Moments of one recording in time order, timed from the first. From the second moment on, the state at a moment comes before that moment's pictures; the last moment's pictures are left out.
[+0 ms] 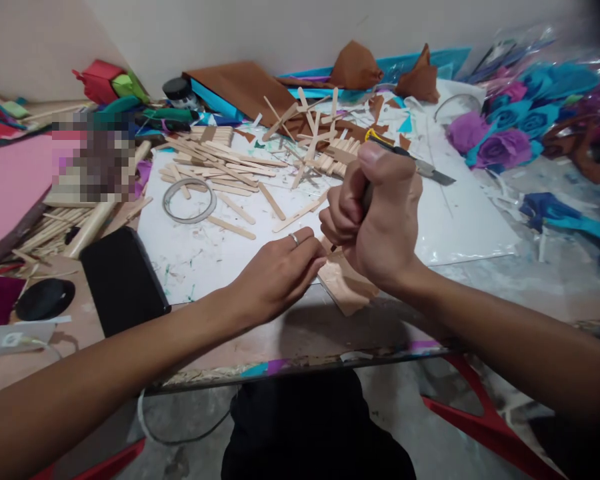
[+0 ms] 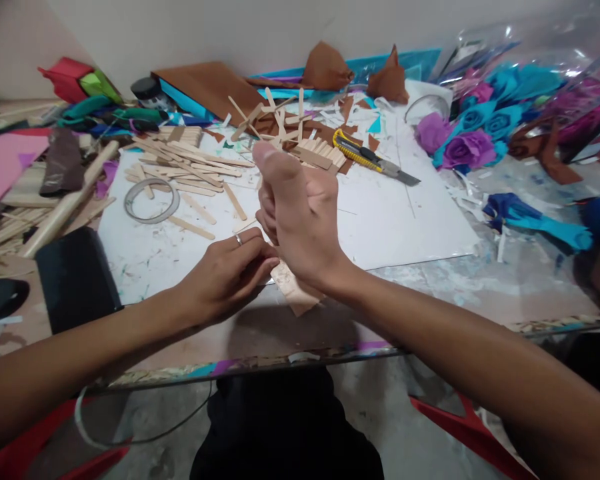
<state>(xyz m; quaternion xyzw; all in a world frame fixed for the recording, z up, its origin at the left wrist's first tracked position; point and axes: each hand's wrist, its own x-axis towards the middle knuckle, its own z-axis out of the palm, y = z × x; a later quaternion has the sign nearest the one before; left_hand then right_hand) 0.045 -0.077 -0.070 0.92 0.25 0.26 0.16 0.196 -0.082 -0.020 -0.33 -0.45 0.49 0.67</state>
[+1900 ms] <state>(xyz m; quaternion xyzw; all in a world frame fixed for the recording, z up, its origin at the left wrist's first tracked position) 0.042 -0.077 -0.057 0.78 0.35 0.30 0.43 0.284 -0.068 -0.007 -0.40 -0.83 0.18 0.34</state>
